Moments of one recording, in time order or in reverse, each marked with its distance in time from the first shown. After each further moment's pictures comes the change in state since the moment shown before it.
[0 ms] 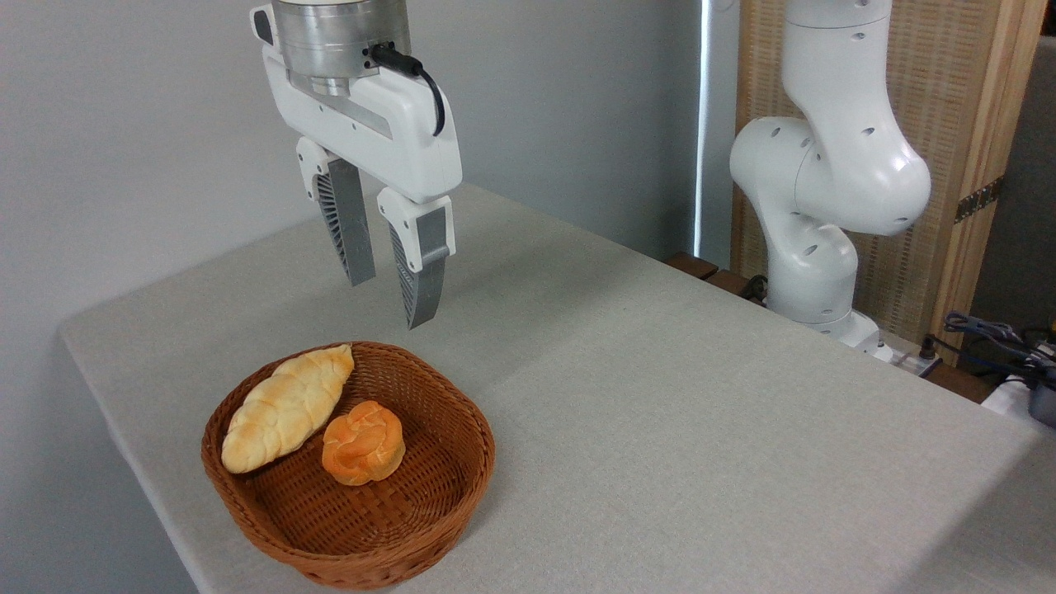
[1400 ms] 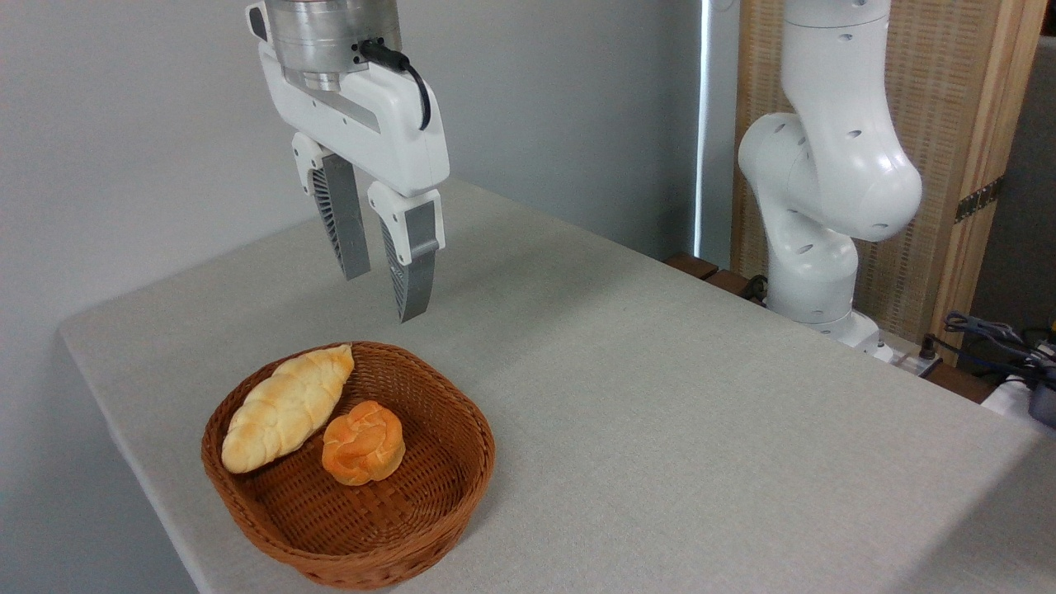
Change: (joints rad) arm -0.224 0.000 0.202 0.000 0.000 0.002 0.000
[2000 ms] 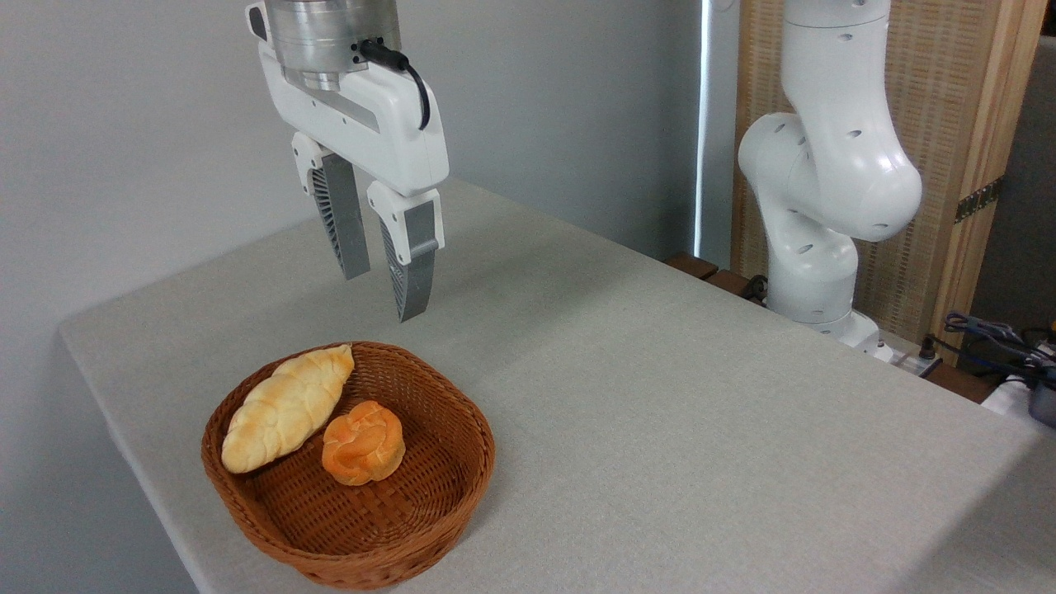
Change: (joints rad) arm 0.000 0.000 -0.001 0.000 0.000 0.000 0.000
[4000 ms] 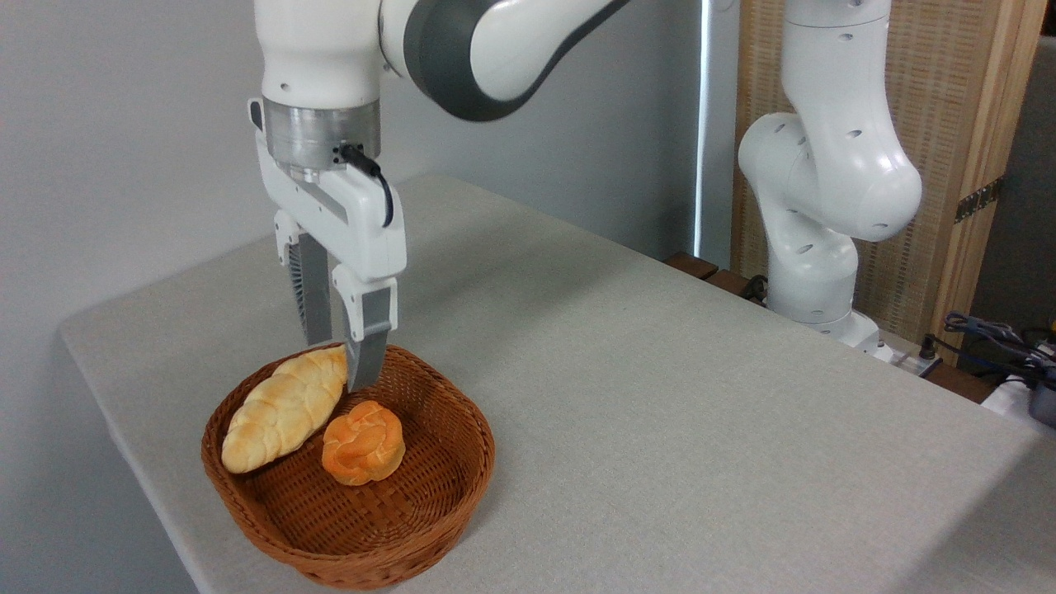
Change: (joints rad) arm 0.000 -0.004 -0.084 -0.237 0.026 0.373 -0.014
